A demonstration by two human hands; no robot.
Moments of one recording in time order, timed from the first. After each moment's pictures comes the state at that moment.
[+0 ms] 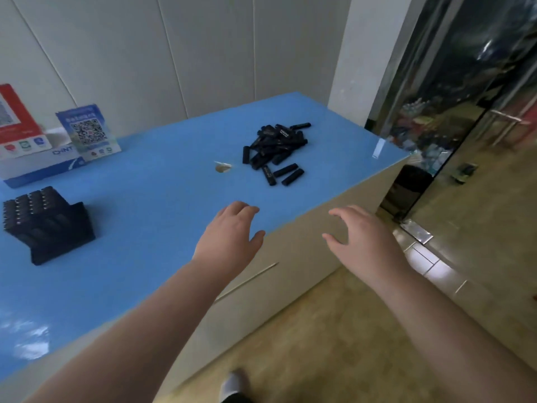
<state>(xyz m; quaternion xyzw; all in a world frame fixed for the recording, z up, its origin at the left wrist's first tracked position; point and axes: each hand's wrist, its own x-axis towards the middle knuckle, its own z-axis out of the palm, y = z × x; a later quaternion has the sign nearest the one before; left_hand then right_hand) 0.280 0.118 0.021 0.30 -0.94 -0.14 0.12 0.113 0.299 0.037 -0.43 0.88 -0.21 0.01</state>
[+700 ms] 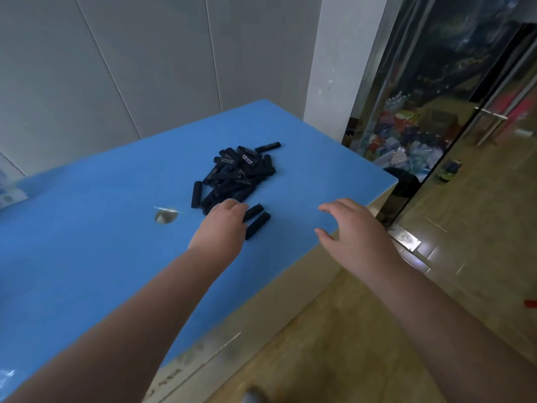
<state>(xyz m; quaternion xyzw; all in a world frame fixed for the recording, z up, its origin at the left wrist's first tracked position) 0.079 0.009 -0.006 0.29 -0.94 -0.16 0.07 -0.064 0.217 0.027 -0.43 0.88 -0.20 0.01</state>
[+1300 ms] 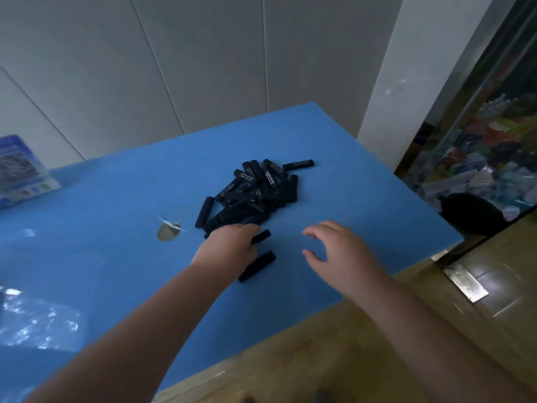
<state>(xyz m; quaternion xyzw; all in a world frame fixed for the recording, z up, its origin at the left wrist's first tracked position) 0.012 -0.014 -0.008 0.40 -0.90 -0.16 -0.02 -0.165 0.126 -0.013 -0.57 0.78 -0.22 0.13</state>
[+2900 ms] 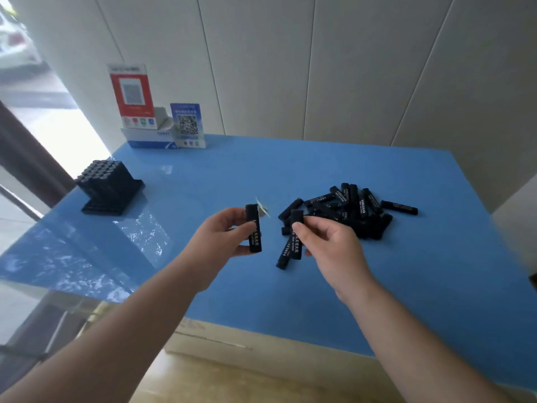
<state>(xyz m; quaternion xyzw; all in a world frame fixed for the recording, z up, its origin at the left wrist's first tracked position) 0.117 0.038 0.035 0.54 -0.45 -0.56 0.44 -0.089 0.057 0.030 -0.52 0.53 -0.47 0.47</state>
